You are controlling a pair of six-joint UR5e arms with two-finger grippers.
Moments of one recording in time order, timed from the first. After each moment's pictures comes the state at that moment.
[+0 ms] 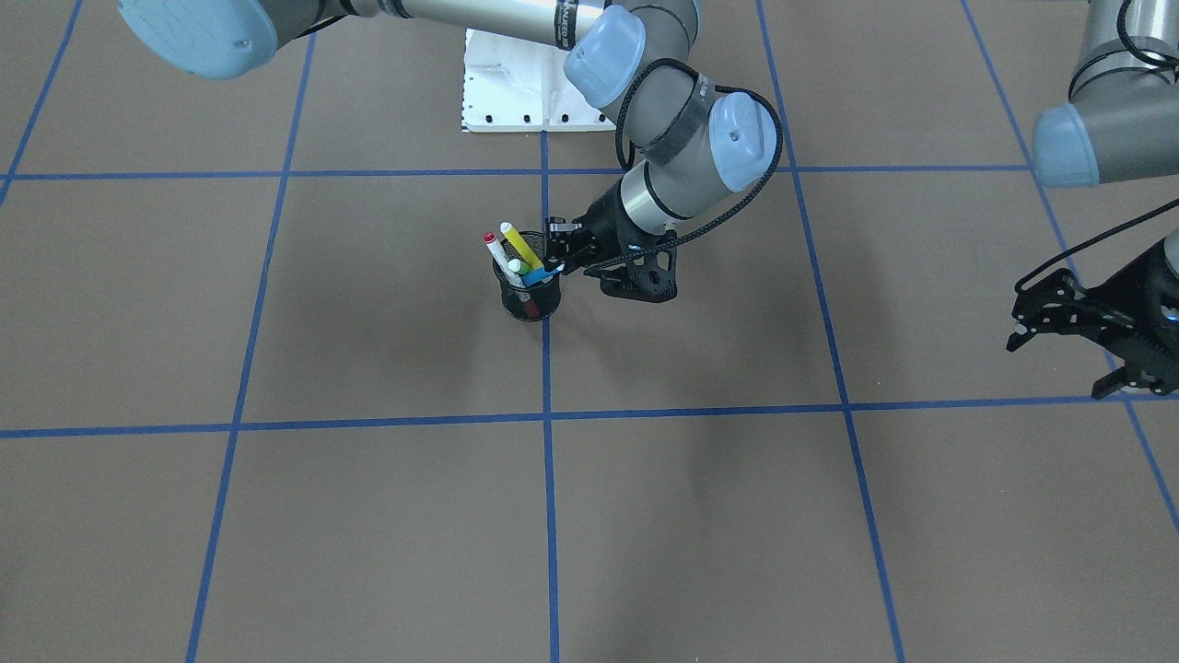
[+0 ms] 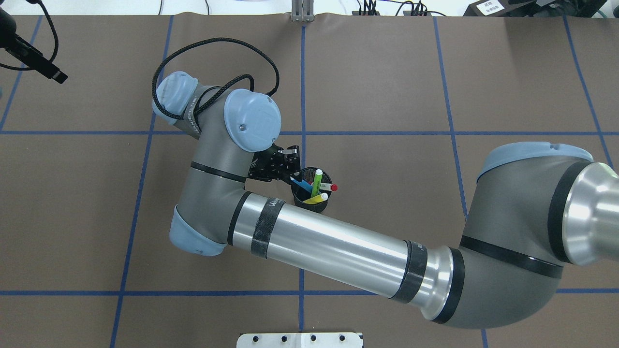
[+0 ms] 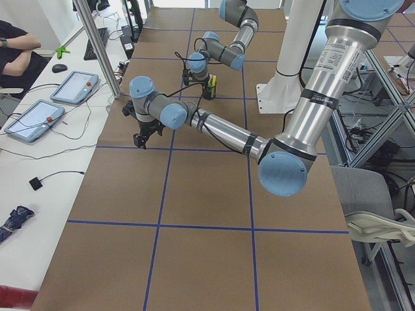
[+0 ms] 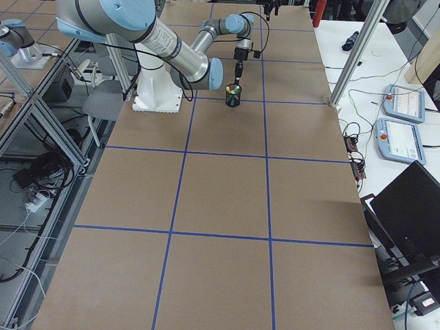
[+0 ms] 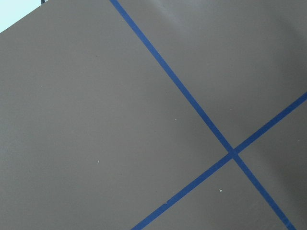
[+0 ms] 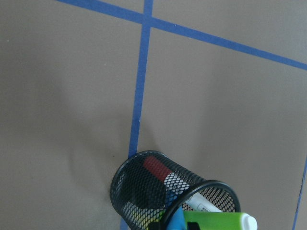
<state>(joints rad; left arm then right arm) -1.24 -1.94 -1.60 -1.68 -2.32 0.06 0.46 -0.25 1.01 -2.17 1.76 1.01</state>
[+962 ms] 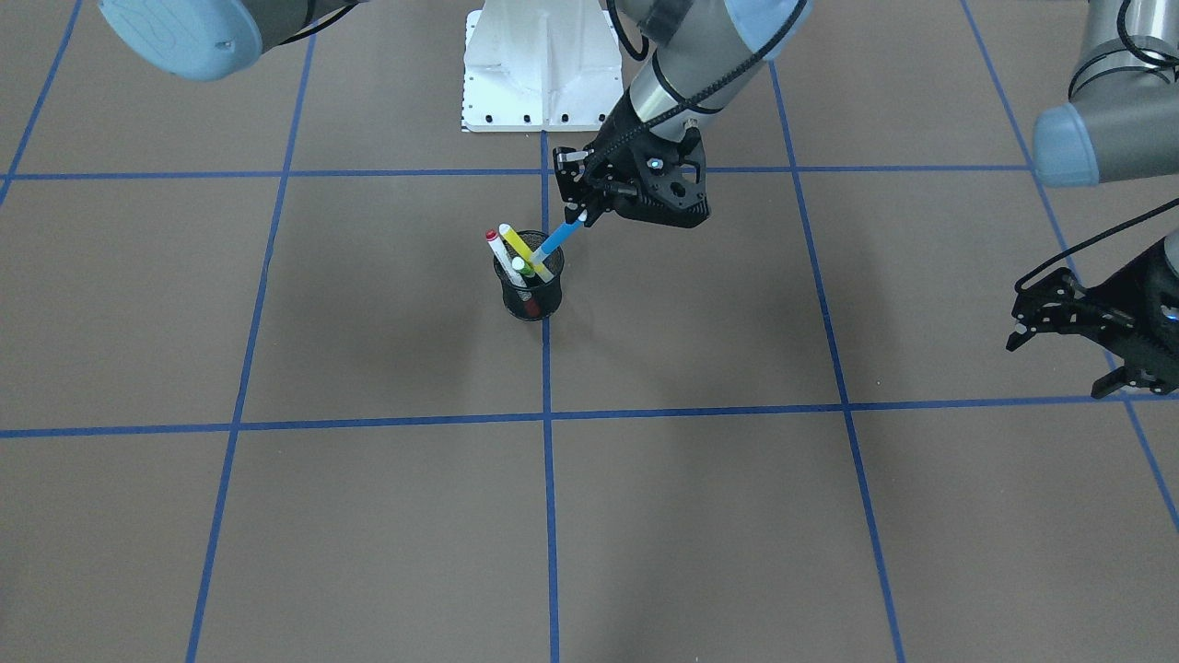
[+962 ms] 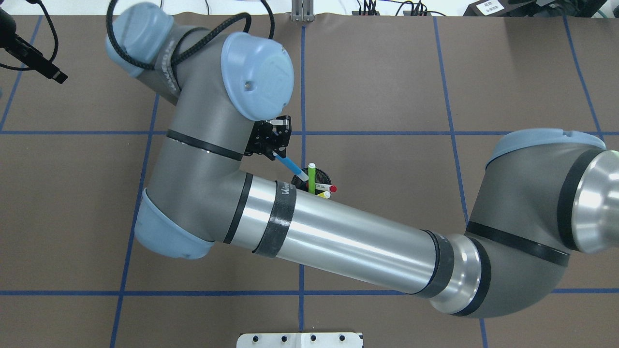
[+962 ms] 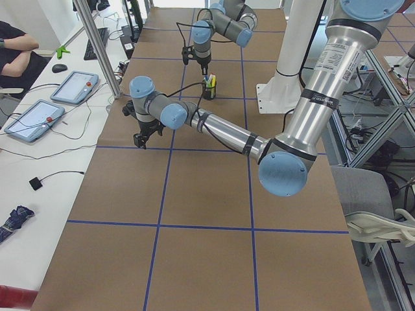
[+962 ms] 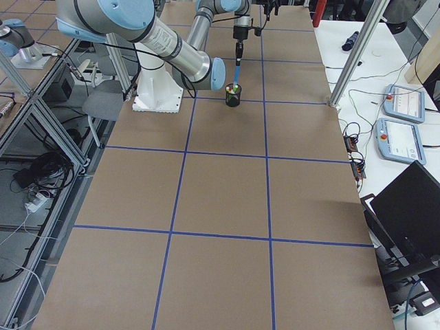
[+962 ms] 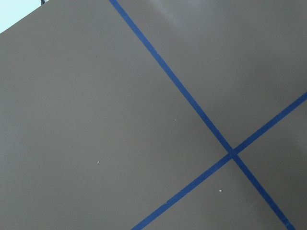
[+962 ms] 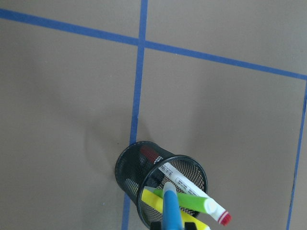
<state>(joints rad) -1.24 -1.94 -1.60 -1.68 -2.32 0.06 0.51 -0.25 1.35 -2.30 1.76 1.03</state>
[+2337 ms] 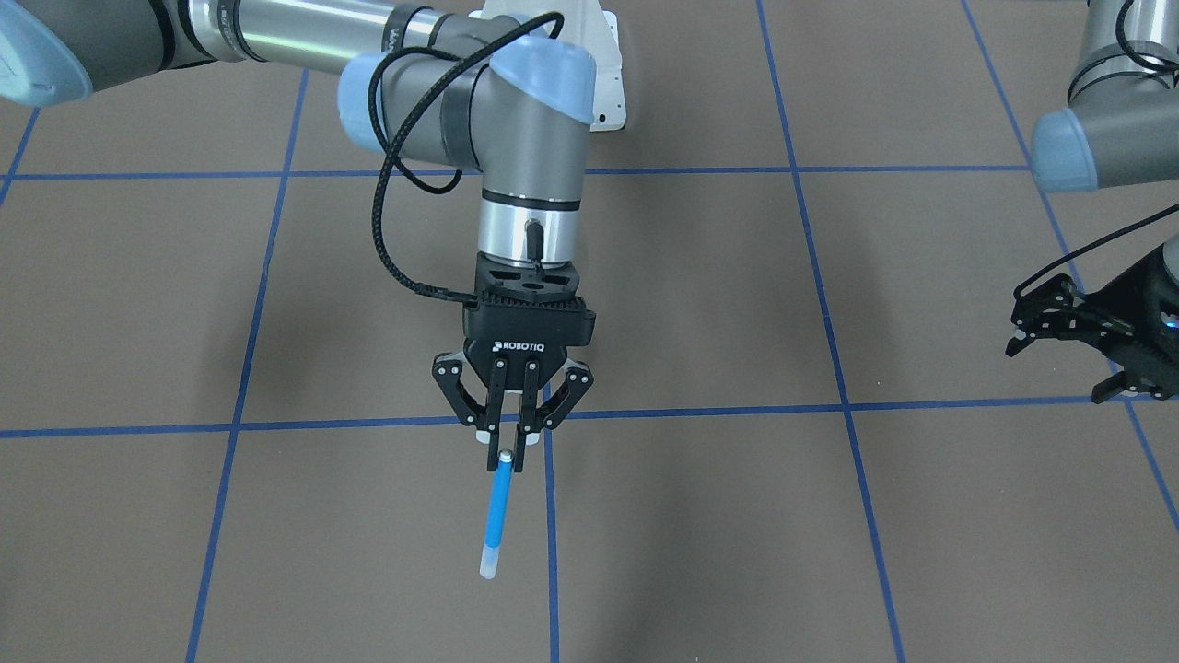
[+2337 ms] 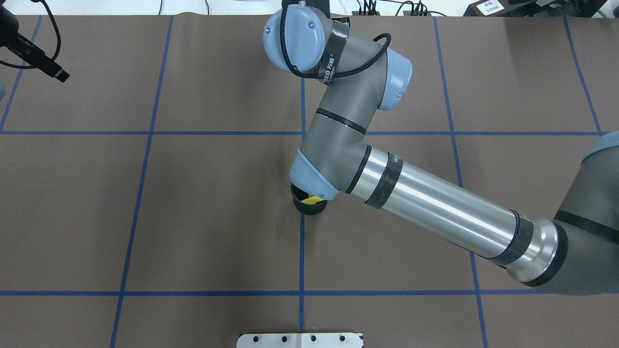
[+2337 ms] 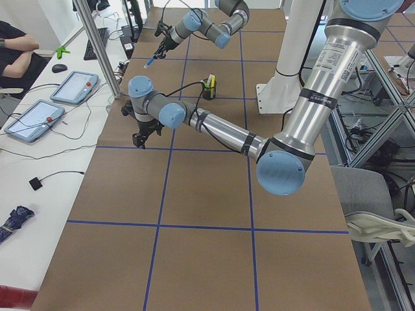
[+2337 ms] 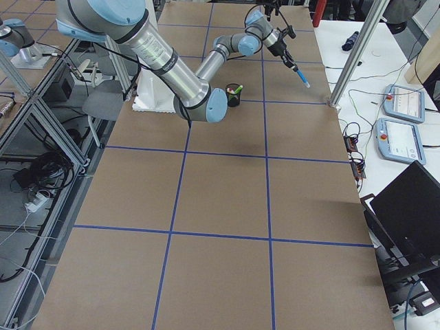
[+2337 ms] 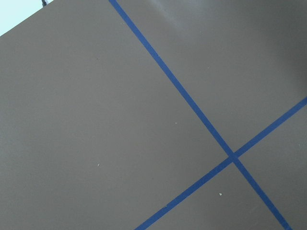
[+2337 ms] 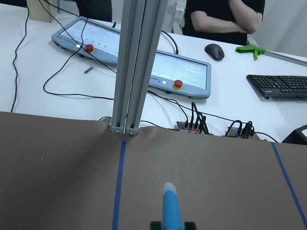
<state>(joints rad) -1.24 -1.96 -1.58 -1.68 -2.31 0.05 0.65 -0.57 1.30 -1.37 1.17 1.07</state>
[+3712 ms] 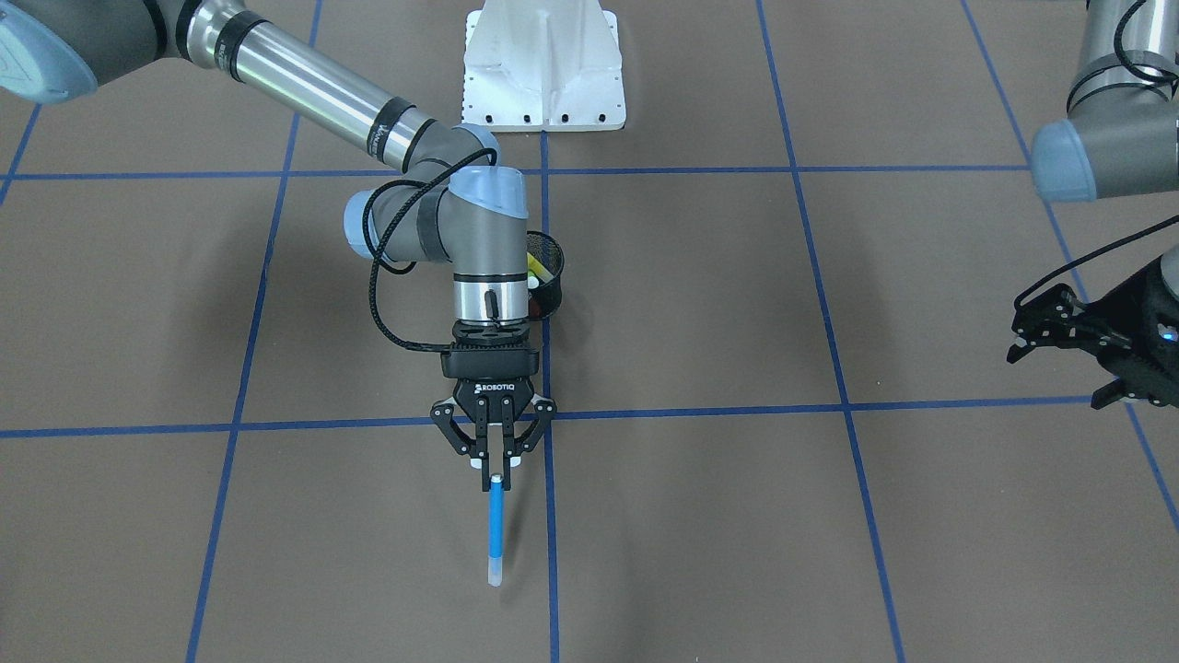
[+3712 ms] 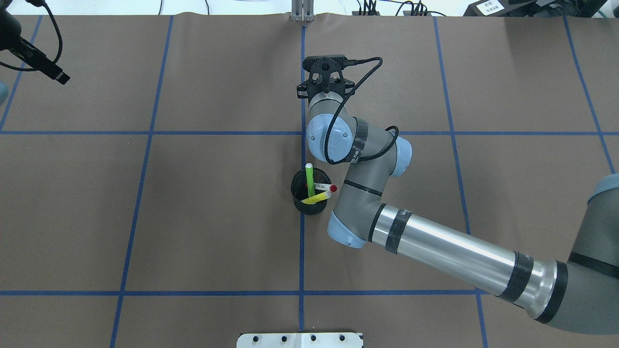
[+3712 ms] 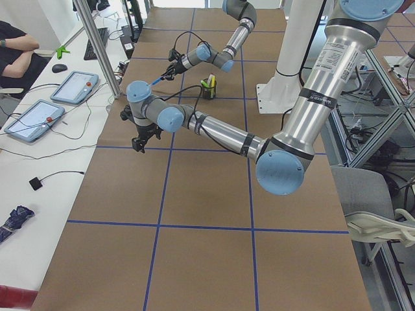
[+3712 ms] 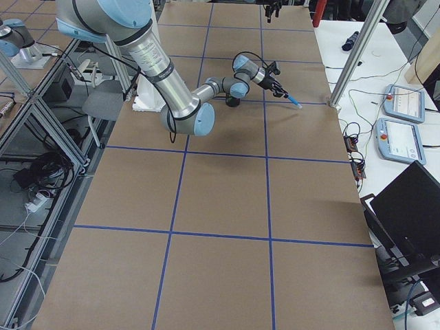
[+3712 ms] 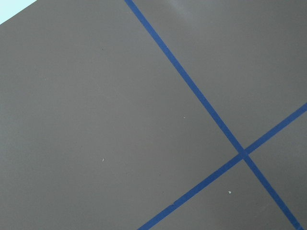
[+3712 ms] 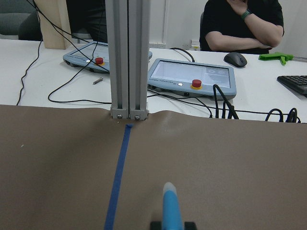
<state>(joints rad) -1.24 -1.96 -1.53 -1.72 -2.31 0.06 0.52 -0.71 1.13 -0.94 1.00 1.08</state>
